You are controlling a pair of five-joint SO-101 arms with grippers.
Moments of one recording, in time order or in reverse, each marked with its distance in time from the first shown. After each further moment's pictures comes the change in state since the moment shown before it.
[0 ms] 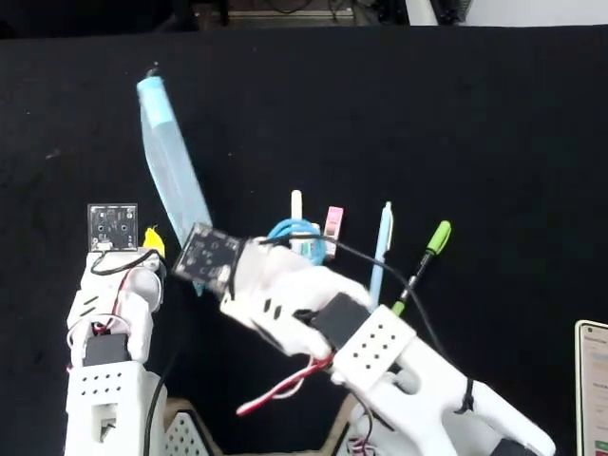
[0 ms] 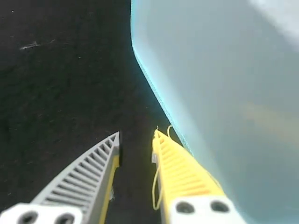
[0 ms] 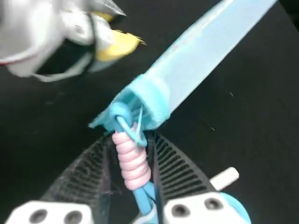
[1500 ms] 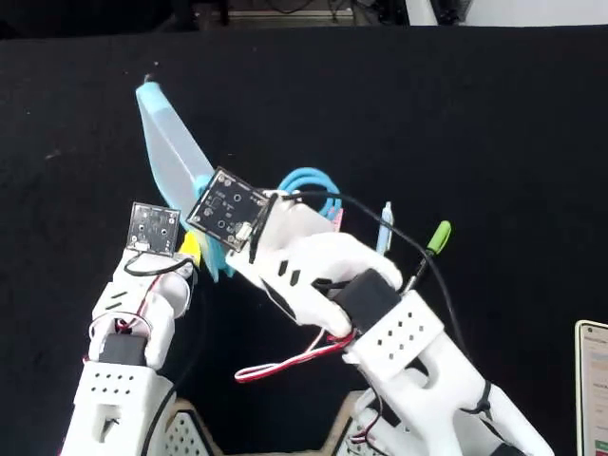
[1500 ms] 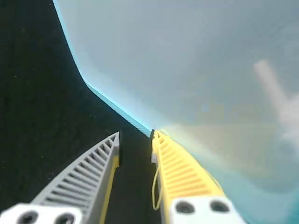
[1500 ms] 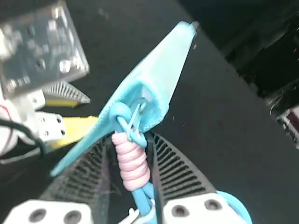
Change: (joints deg) left arm 12.1 0.0 0.2 0.0 0.0; right arm 7.4 0.1 -15.7 6.3 0.6
